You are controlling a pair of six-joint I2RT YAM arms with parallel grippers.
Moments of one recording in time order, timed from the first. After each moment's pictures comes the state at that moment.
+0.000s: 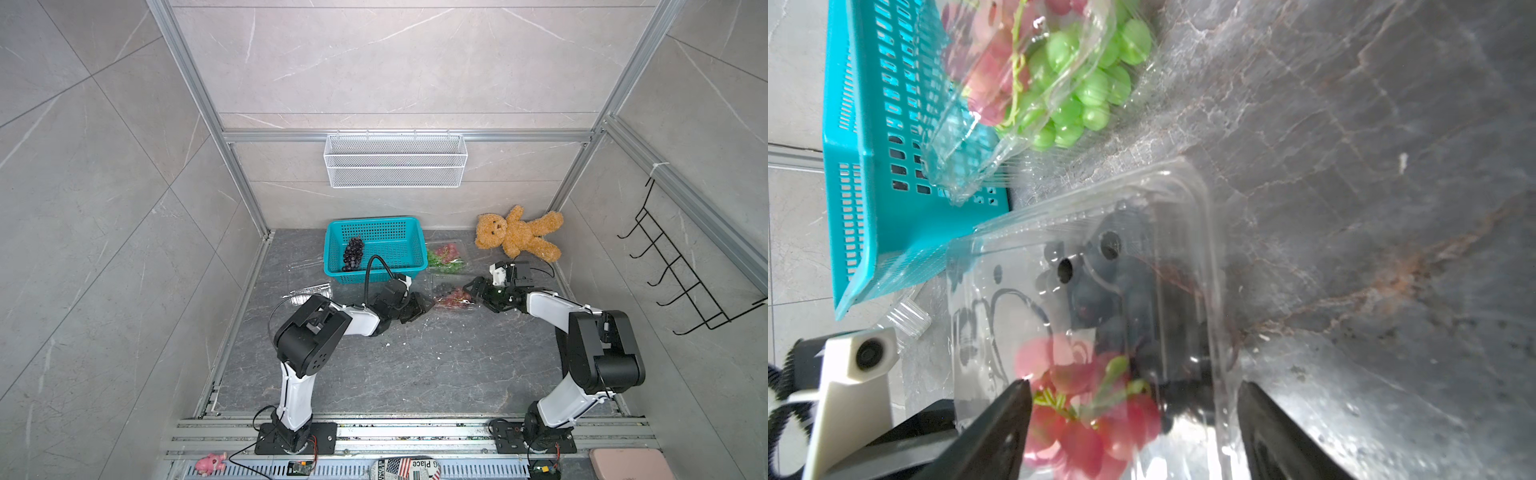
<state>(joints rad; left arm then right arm) -0.72 1.92 1.00 0.37 0.36 -1.04 0.03 1.67 0.92 -0.16 -0.48 0.53</state>
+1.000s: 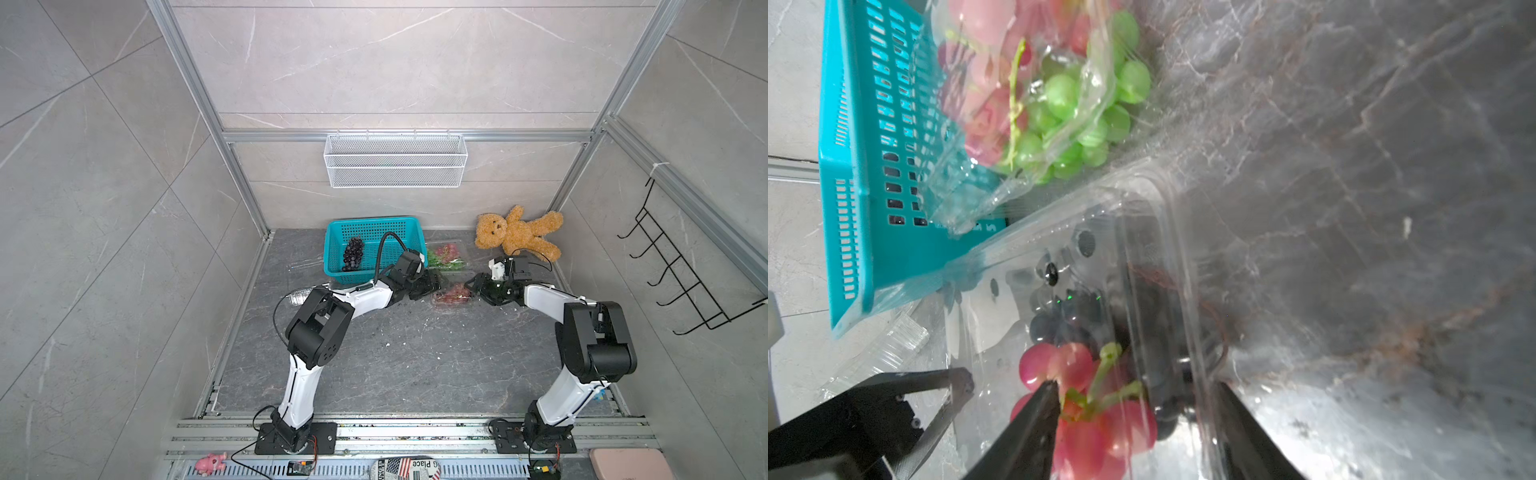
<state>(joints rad) -0.71 2.07 1.43 0.02 0.38 -0.91 0.03 1.77 1.02 -0.17 -0.49 0.53</state>
